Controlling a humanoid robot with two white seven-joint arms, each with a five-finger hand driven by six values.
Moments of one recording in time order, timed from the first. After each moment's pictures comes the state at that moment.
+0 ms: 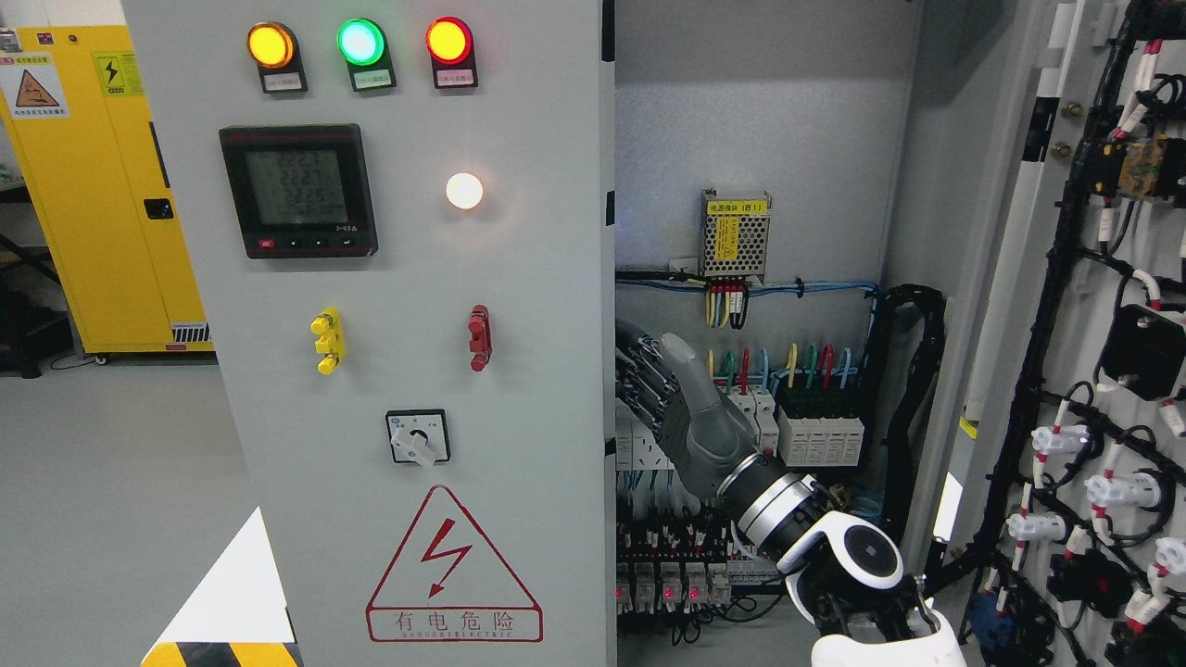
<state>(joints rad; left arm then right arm) 0.10 0.06 -0.13 -0.04 0.28 -0.13 -0.25 -0.75 0.09 0.08 -1.37 -0.29 0.21 0.51</state>
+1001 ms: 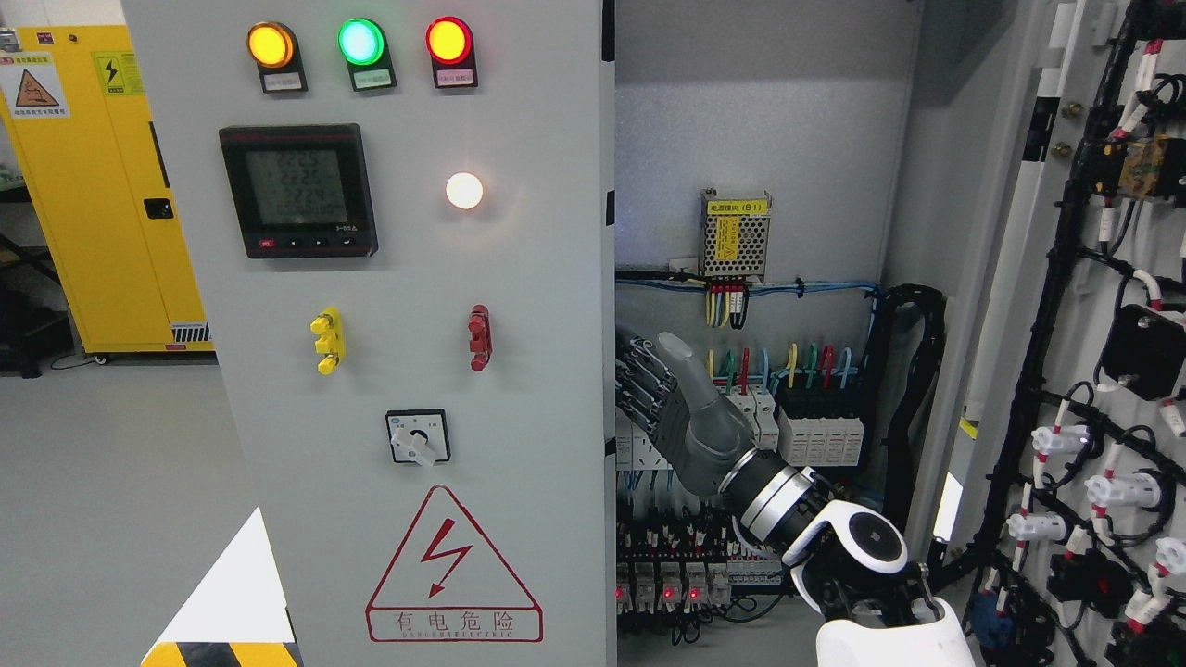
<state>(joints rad) 0.10 0.06 -0.13 -0.04 0.28 -0.13 -0.25 -0.78 0.09 0.06 -1.35 -0.30 0.25 0.60</state>
